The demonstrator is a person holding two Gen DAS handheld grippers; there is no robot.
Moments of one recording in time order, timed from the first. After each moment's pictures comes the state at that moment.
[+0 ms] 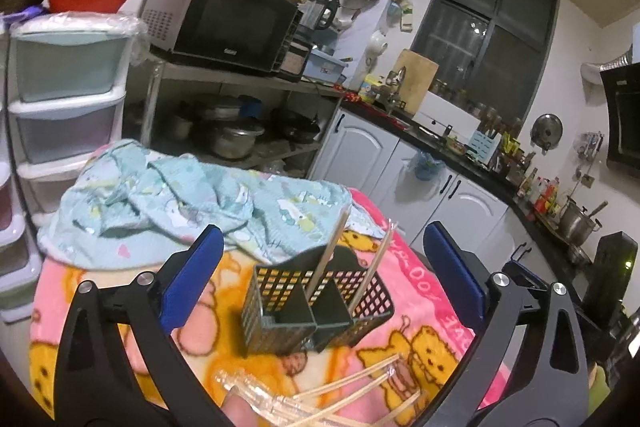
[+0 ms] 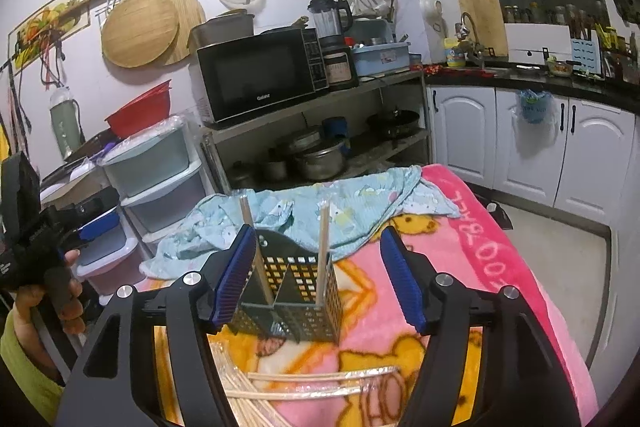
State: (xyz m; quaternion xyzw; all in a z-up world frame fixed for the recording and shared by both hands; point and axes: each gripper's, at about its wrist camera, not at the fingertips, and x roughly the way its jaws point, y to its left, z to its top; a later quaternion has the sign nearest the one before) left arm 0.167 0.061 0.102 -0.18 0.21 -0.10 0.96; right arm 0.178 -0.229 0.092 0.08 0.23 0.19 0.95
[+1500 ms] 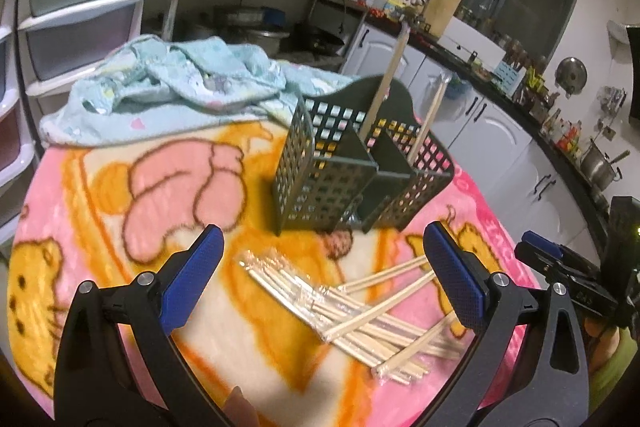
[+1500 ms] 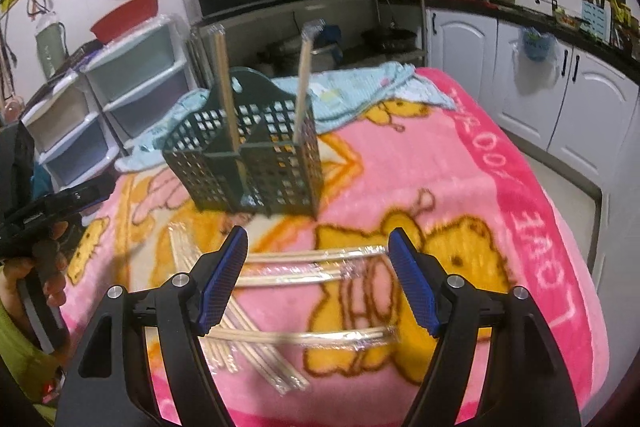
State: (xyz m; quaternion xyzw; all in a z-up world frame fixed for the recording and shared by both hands) left arm 0.144 0.053 -0.018 -0.16 0.34 -0.09 0.92; right arm 0.155 -0.229 -0.014 0.02 0.37 0.18 0.91
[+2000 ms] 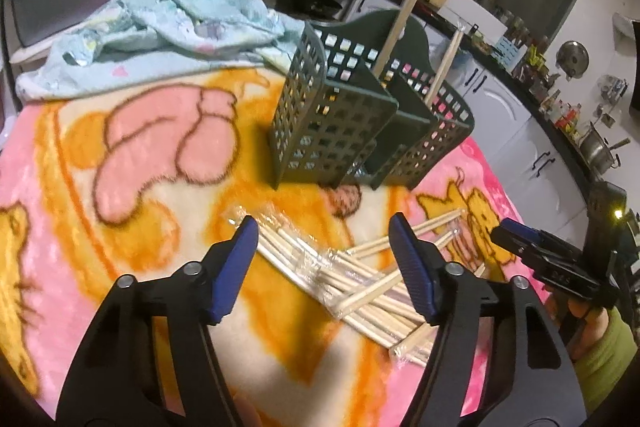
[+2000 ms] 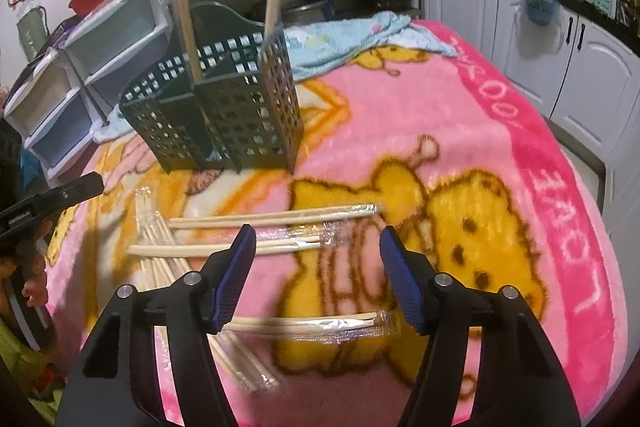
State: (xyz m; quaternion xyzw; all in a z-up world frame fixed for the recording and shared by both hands) left arm 0.155 0.049 -0.061 -0.17 0.40 -0.11 0.90; right arm 0.182 -0.231 -0.067 0.01 0.43 0.18 0.88
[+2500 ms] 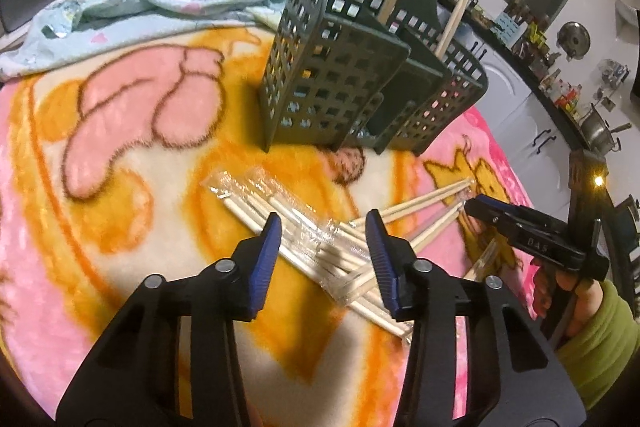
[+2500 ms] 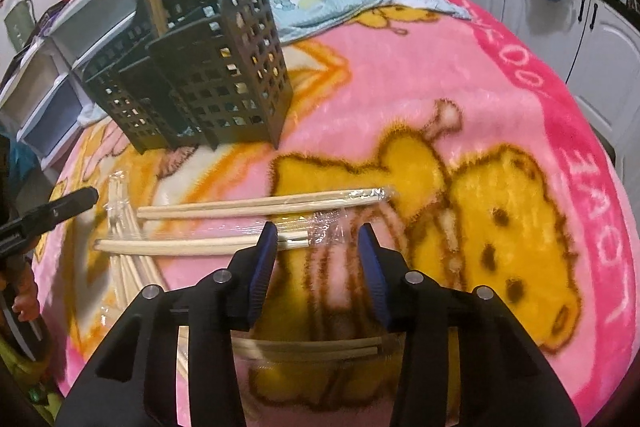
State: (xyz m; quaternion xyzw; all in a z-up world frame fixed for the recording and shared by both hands) left arm 0.164 0.039 -0.088 -0.16 0.44 -0.13 0.87; right arm 0.211 -0.224 -0.106 0.02 0.48 0.18 0.86
